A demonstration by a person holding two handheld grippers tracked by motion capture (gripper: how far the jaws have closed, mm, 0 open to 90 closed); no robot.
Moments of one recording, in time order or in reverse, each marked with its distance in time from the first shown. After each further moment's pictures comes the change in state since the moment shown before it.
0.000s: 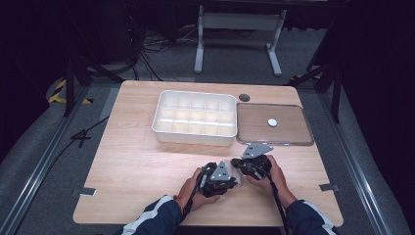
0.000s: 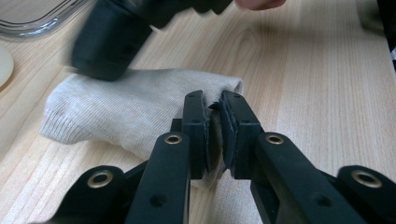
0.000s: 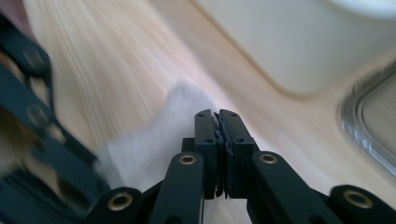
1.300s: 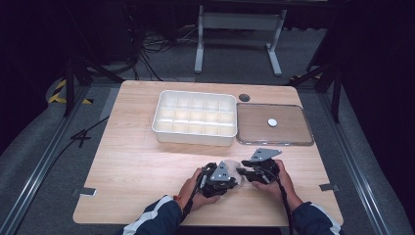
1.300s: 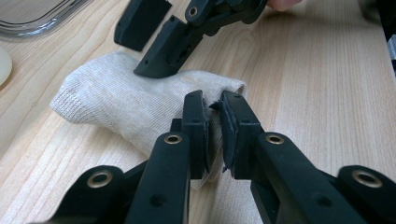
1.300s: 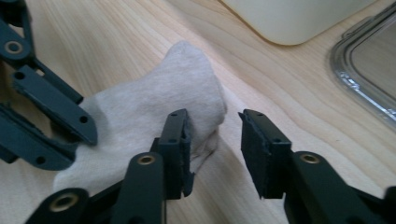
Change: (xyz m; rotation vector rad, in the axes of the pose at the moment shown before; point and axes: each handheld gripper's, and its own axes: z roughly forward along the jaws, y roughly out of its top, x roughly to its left) left arm -0.001 -0.001 0.000 0.001 0.005 0.009; right arm -0.006 -0.026 -0.013 0.075 -0.034 0.052
